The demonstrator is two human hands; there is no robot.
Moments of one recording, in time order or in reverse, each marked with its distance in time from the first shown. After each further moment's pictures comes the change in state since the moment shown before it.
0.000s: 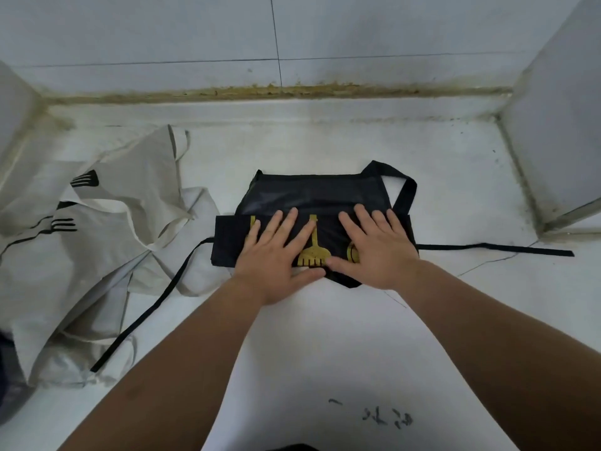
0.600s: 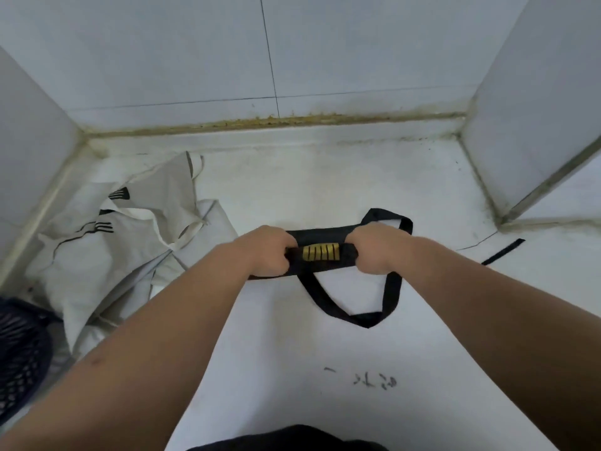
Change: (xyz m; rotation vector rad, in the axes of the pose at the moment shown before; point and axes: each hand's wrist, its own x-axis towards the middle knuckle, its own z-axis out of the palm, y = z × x) left_hand -0.030 0.015 -0.078 -0.153 -0.240 0.019; right_hand -0.050 -0.013 -0.057 0.079 -0.174 -0.059
